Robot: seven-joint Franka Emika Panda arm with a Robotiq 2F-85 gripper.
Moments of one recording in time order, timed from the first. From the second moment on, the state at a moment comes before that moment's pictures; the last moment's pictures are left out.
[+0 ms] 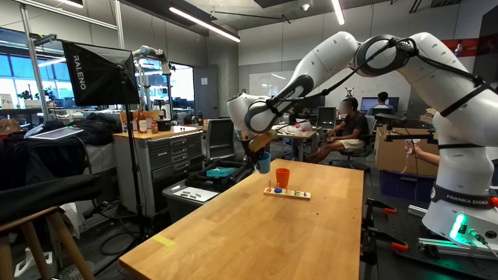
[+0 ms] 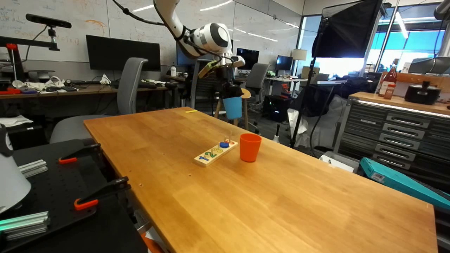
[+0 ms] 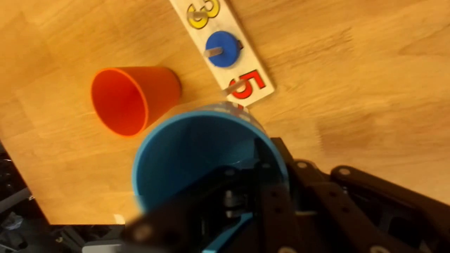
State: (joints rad) arm 0.25 0.69 -0.13 -1.49 -0.37 2.01 0.66
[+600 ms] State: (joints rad) arm 0.14 0.67 -0.20 -1.52 -0.38 1.98 0.66
